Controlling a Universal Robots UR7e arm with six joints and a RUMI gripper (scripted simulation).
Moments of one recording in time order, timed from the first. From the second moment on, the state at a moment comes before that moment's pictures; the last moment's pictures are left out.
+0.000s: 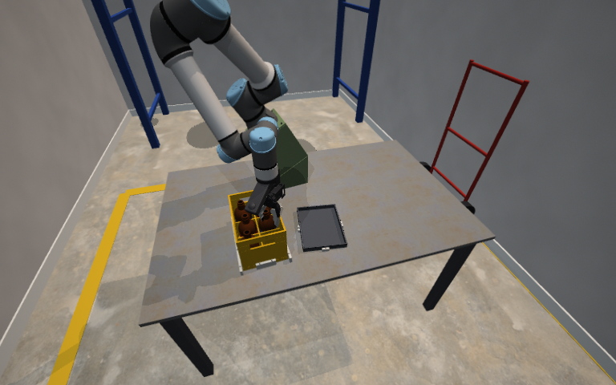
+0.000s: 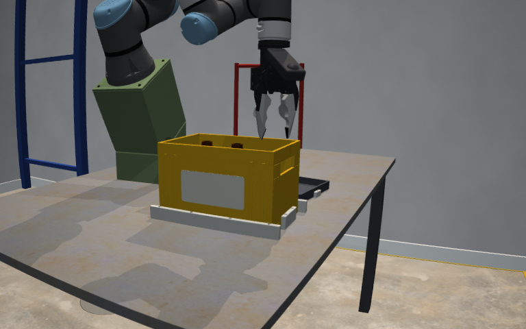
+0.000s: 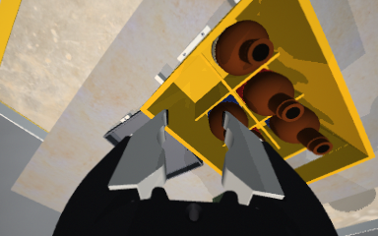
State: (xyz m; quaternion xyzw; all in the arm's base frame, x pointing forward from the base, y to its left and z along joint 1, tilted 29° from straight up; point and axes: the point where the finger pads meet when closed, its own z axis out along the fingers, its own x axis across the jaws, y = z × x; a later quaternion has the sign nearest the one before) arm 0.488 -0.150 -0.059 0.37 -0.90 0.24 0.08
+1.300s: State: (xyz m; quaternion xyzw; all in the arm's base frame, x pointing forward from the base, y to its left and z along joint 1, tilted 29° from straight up) arm 0.489 -0.155 -0.067 0.37 -0.90 0.24 0.08
